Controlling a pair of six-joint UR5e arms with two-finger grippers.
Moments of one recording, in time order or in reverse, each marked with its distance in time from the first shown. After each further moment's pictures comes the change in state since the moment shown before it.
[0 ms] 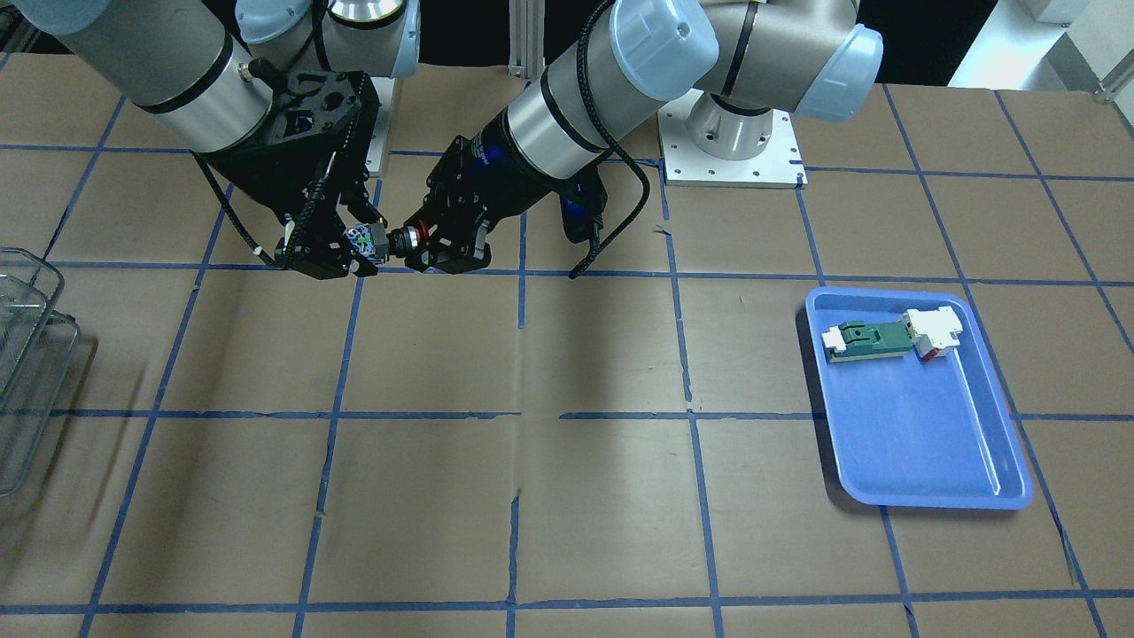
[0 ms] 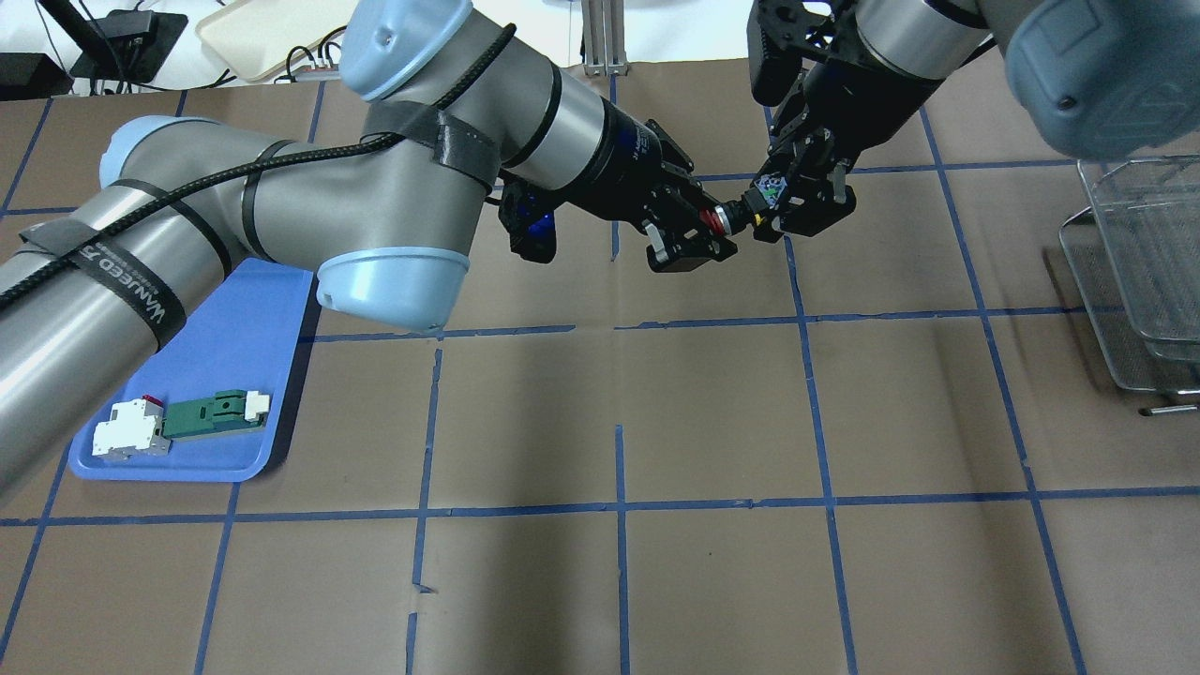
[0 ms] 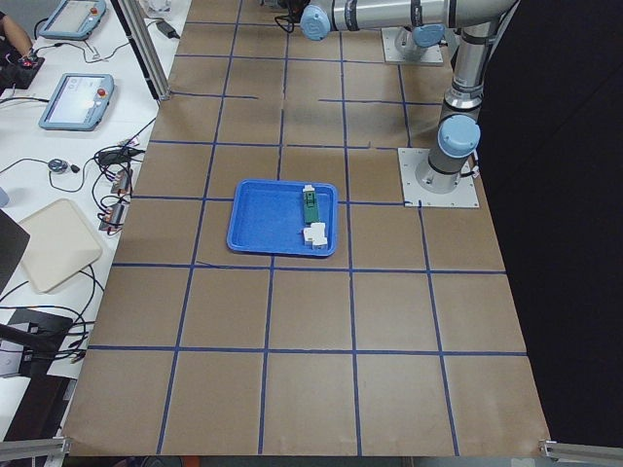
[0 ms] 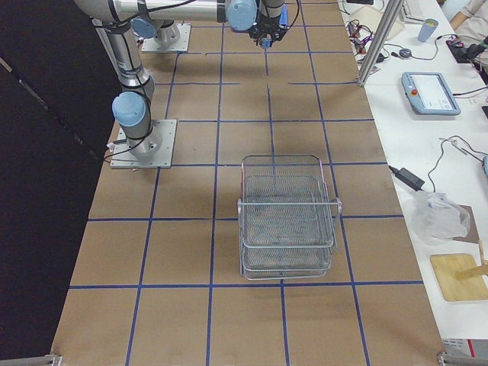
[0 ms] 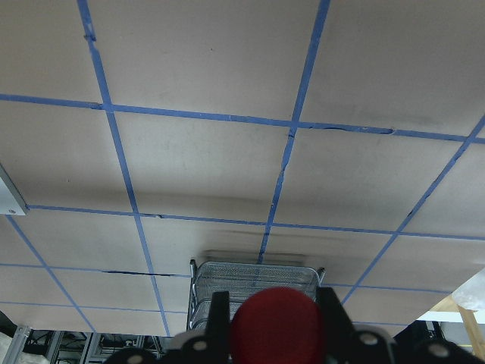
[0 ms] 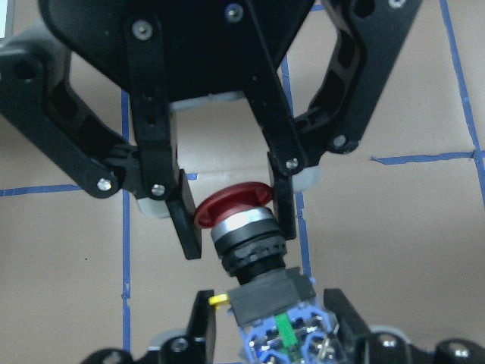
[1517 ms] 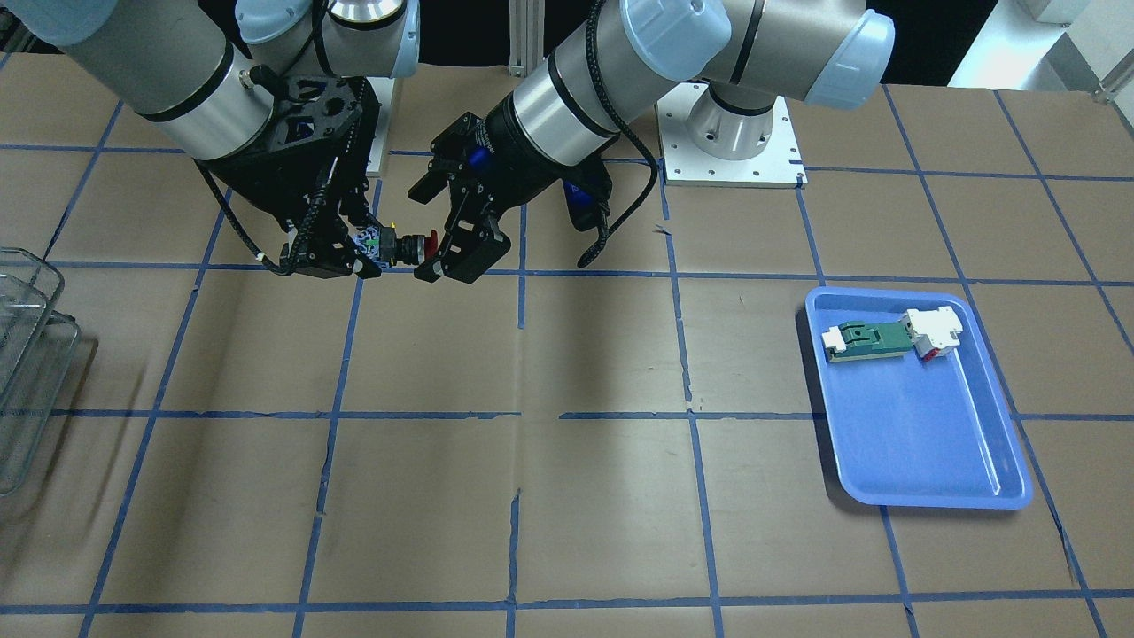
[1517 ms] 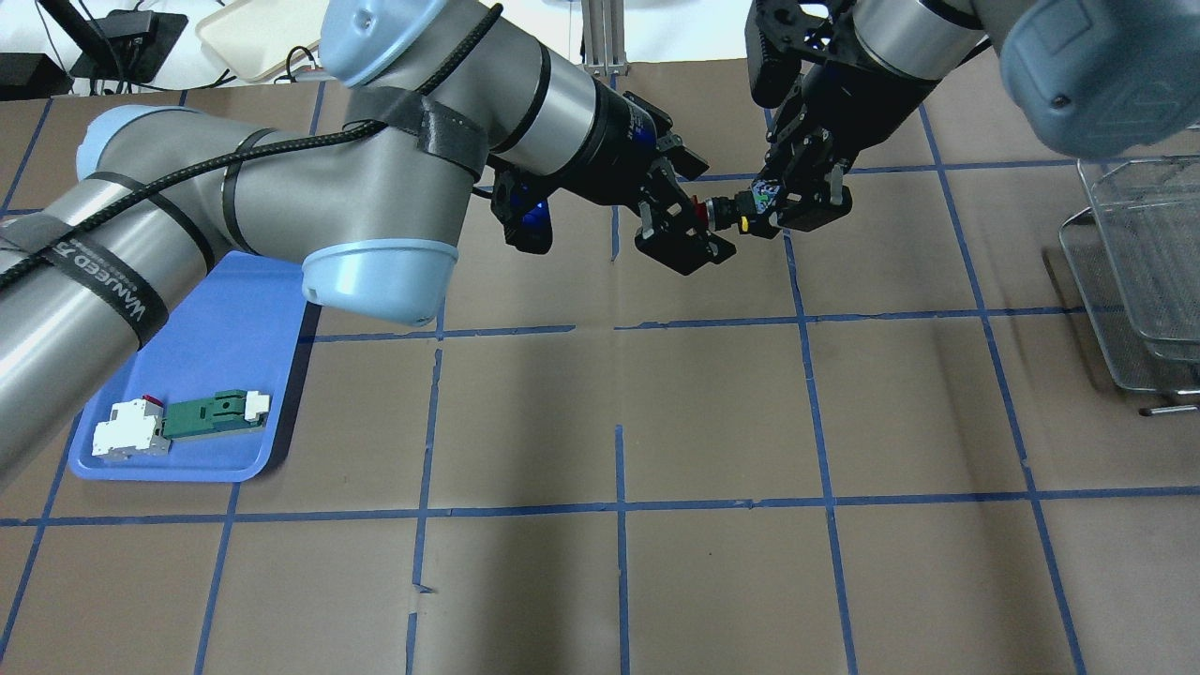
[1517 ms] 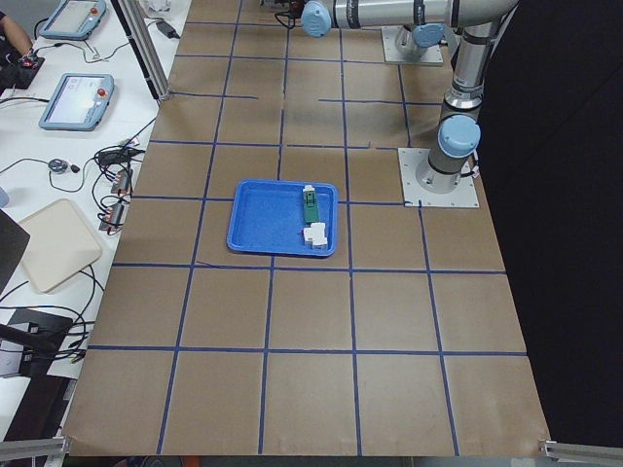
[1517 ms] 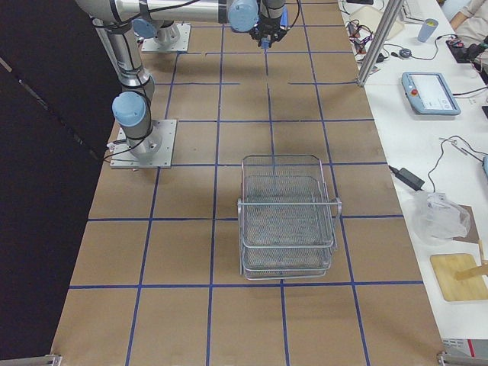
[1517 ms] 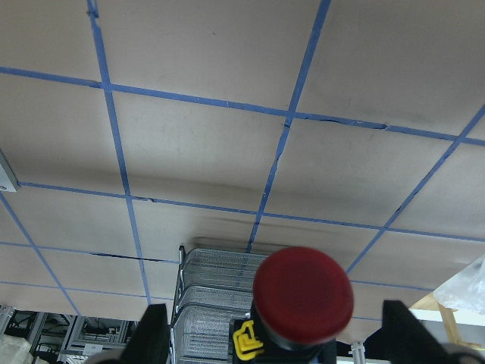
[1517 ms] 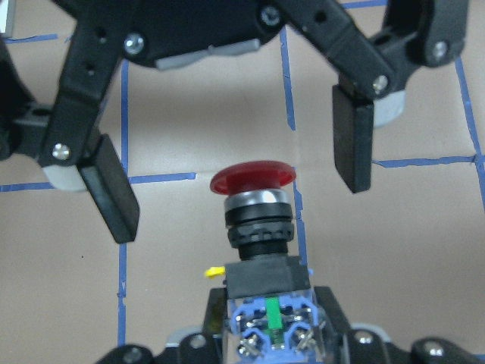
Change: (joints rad) left arm 0.014 0.016 0.011 0.004 0.001 -0.055; right arm 0.000 0.007 0.000 -0.003 0.002 -0.023
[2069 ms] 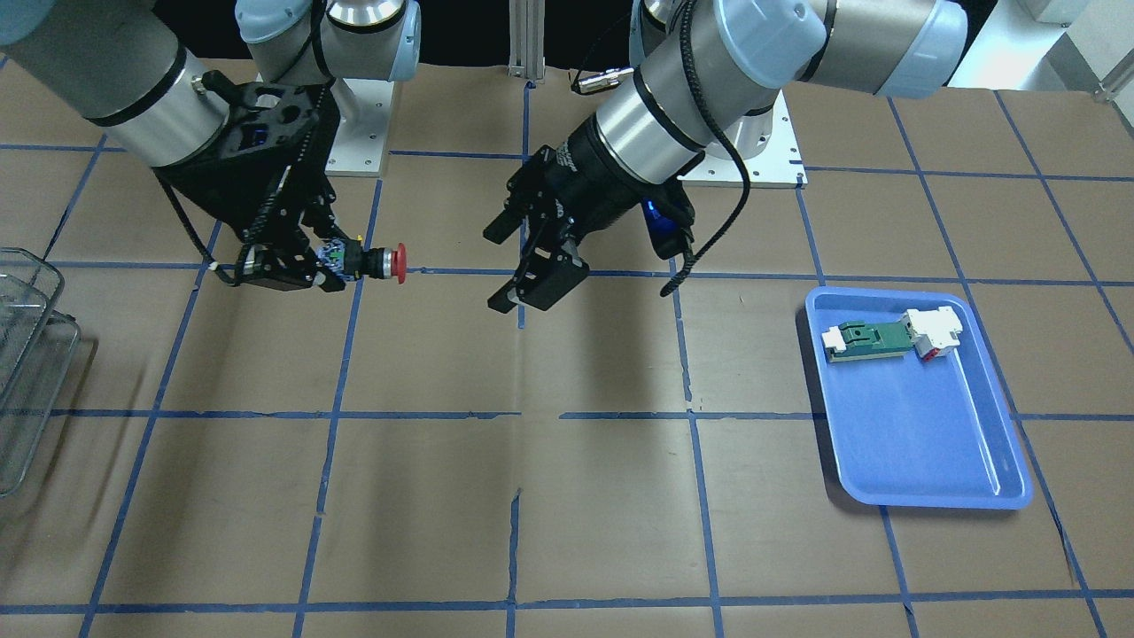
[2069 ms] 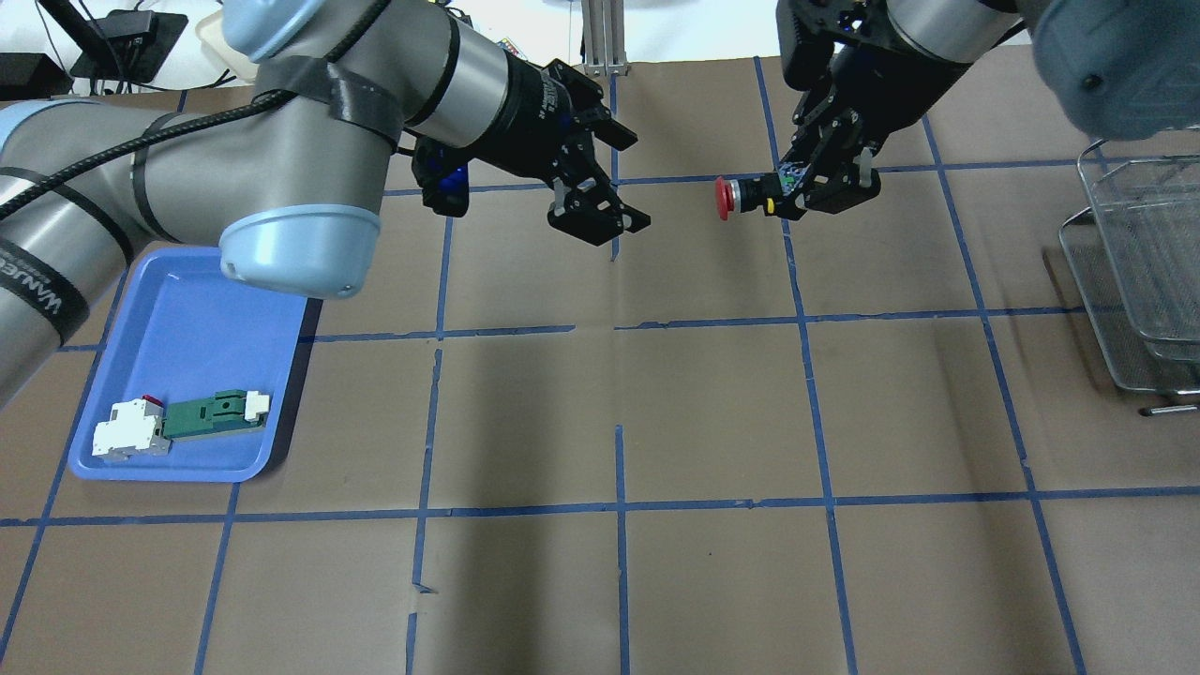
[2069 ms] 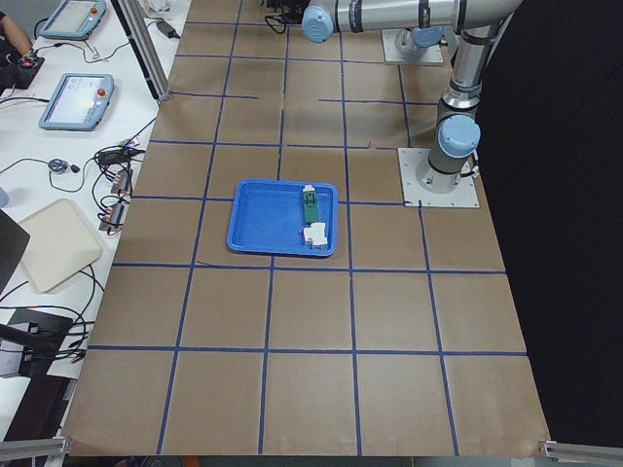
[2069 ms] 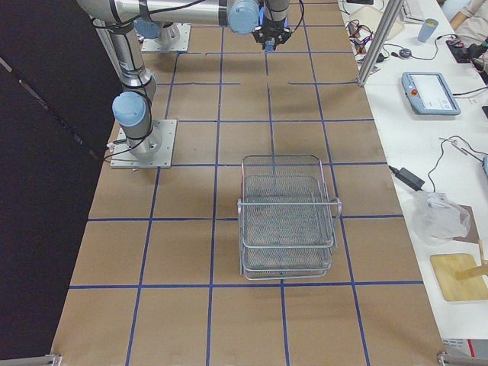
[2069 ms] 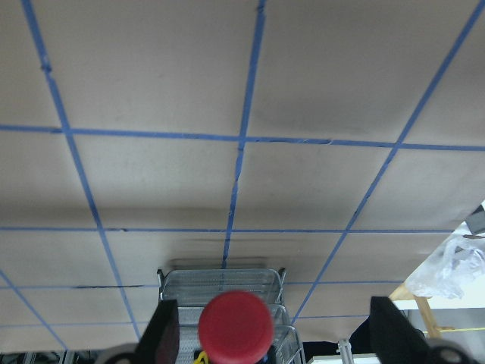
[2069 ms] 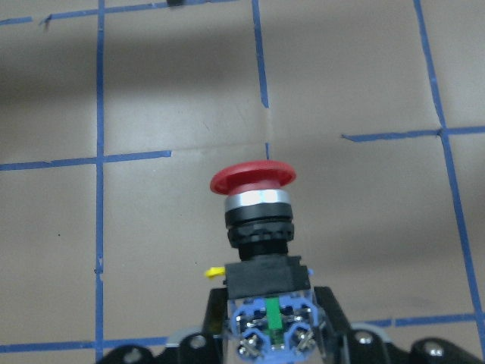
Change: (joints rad) left arm 0.134 0.038 -0.009 -0.088 0.063 0.316; right arm -0.085 0.003 -0.013 -0.008 -0.011 -0.040
